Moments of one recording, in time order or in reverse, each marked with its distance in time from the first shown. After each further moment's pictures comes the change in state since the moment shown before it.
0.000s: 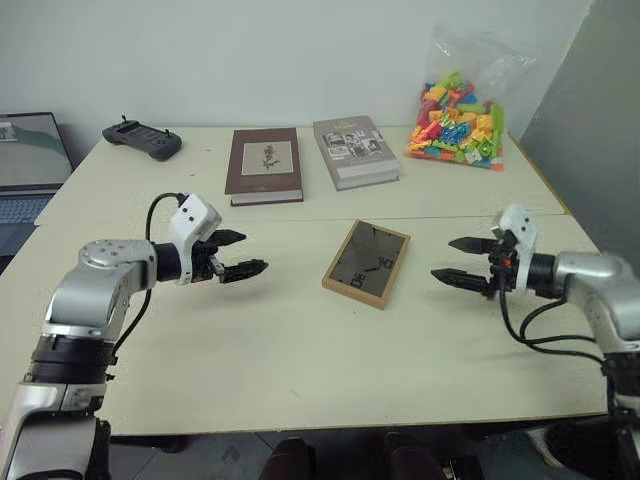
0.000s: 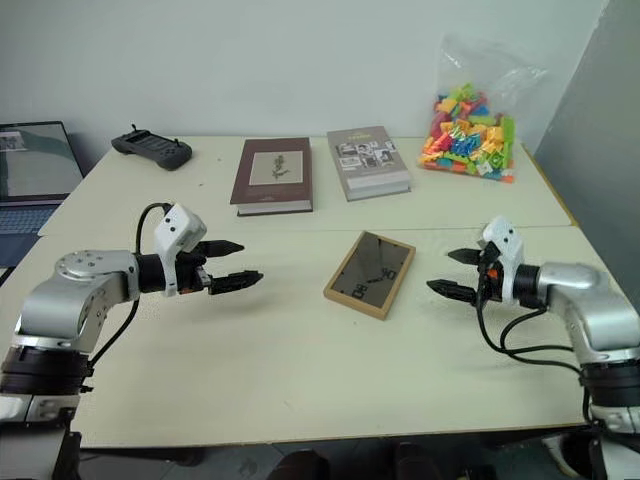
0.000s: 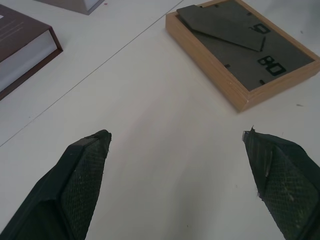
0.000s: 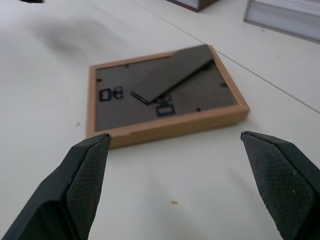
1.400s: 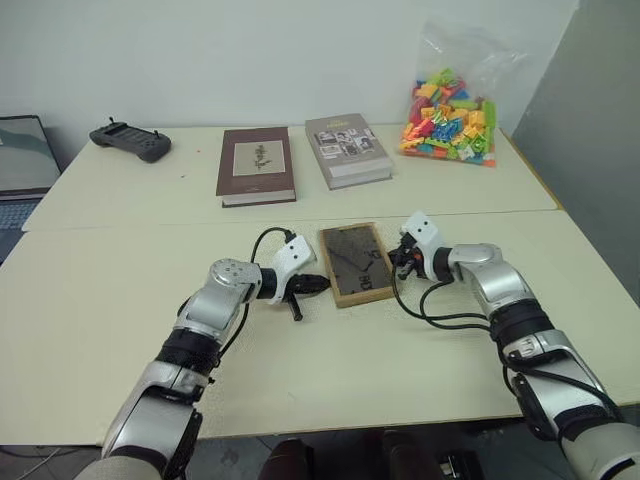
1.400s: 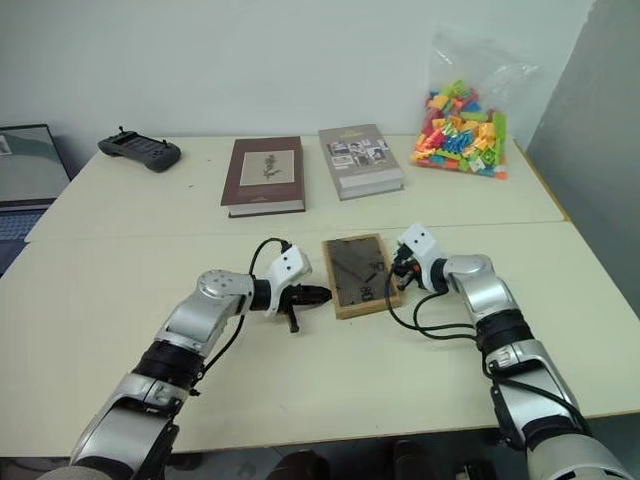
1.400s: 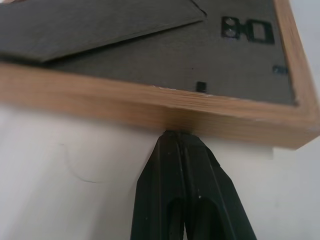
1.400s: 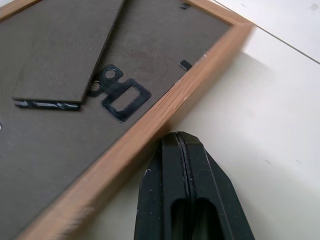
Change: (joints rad) left arm 0.001 -0.361 -0.239 0.098 0.268 -0.172 0.036; right arm -0.280 0.438 0.211 0.552 -0.395 -0.246 -0.234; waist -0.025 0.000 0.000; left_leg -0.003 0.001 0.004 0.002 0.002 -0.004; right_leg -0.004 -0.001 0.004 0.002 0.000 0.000
